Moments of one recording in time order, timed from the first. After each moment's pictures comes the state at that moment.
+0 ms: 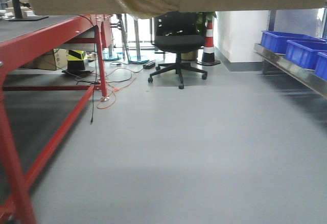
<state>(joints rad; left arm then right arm) -0.36 1.38 -1.84 0.05 1.23 -0.26 0.15 1.19 -1.54 0.35 1.01 -0.19</state>
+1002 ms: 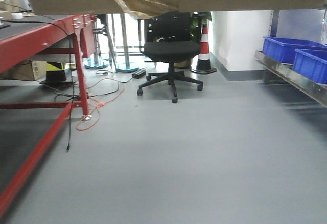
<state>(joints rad) -0.36 1.38 -1.84 0.06 1.23 -0.26 0.15 1.19 -1.54 0.35 1.01 -0.19</state>
